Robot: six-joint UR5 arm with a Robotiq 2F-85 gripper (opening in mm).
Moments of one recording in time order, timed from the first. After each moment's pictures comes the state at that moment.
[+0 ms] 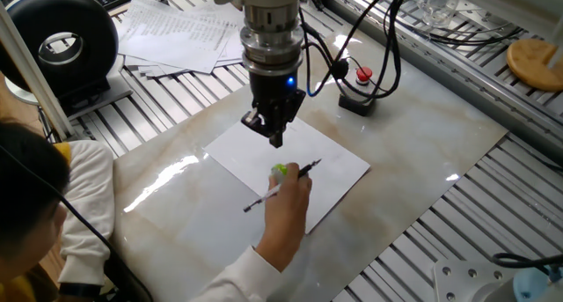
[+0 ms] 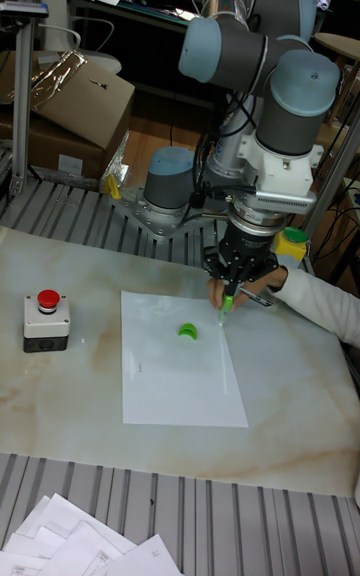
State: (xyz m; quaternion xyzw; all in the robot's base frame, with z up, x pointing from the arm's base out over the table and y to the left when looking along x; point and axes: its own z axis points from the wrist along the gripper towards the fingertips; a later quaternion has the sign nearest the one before) arm 0.460 0.110 0.134 0.05 -1.00 -0.03 0.07
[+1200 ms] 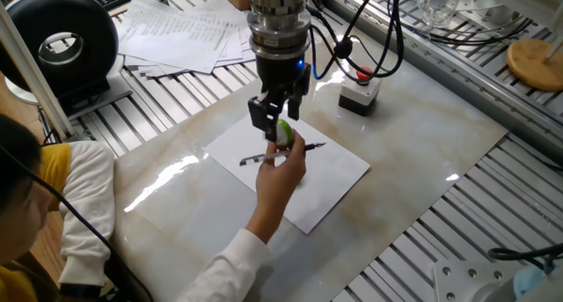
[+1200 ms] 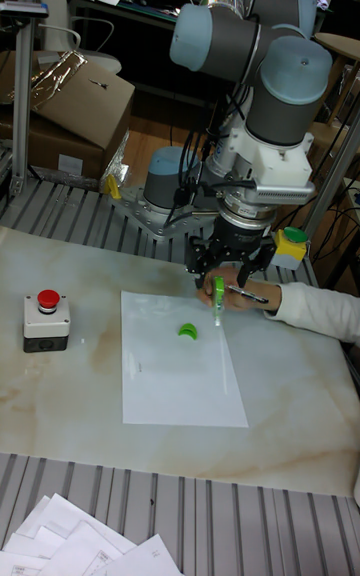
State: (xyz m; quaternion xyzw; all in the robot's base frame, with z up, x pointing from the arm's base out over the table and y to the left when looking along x) arm 0.471 0.092 0.147 0.10 -0.99 -0.04 0.06
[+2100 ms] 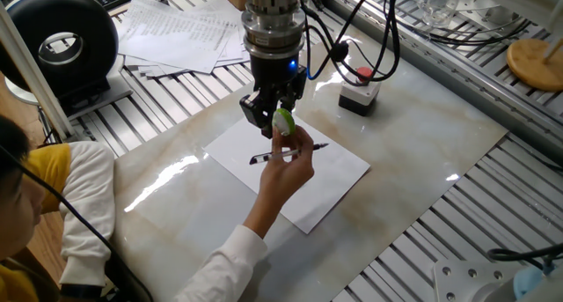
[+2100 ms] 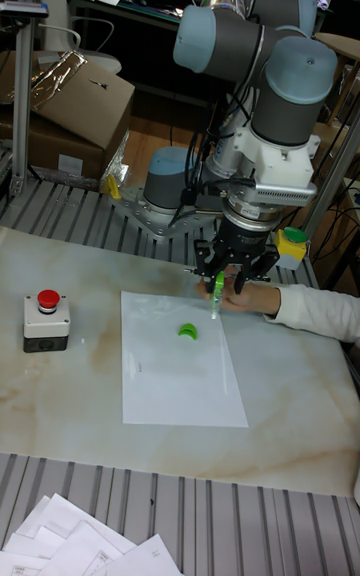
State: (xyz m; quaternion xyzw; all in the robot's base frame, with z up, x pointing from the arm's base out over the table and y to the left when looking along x) arm 0.478 0.101 0.148 0.05 -1.00 -0.04 0.06
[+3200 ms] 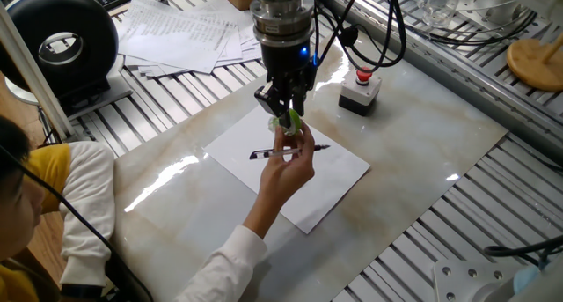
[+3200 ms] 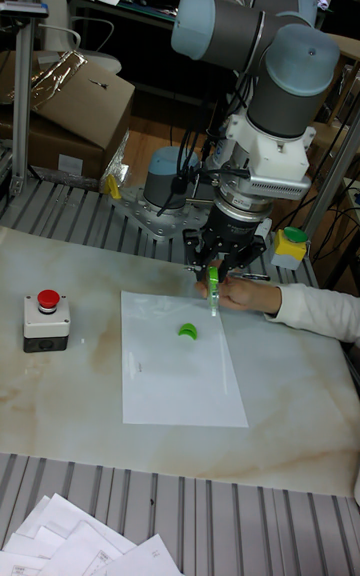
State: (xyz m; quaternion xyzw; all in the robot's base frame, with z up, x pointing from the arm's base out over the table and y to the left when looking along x) arm 0.469 0.073 0.162 0.07 -0.99 -0.01 0.08
